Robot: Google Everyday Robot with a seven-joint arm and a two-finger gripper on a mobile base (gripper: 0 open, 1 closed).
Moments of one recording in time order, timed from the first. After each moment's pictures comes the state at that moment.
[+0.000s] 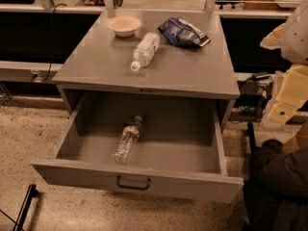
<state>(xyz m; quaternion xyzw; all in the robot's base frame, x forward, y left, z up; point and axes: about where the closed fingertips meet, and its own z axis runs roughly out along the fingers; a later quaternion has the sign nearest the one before) 0.438 -0.214 0.985 -0.60 0.78 -0.05 0.17</state>
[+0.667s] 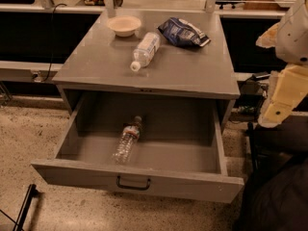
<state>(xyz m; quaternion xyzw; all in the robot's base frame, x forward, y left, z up) 0.441 -0.208 0.985 -0.61 0.77 -0.05 0.17</state>
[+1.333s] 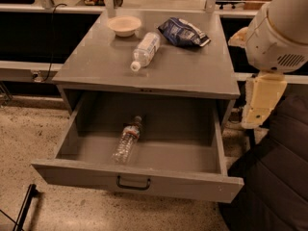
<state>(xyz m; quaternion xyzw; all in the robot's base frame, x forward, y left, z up) 0.453 -0.169 0.975 -0.68 0.70 -0.09 0.18</state>
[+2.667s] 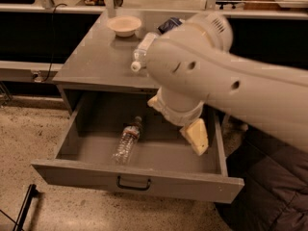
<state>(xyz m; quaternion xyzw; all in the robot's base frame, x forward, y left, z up) 0.478 -0.062 0.820 -0.89 0.42 -0.14 0.06</state>
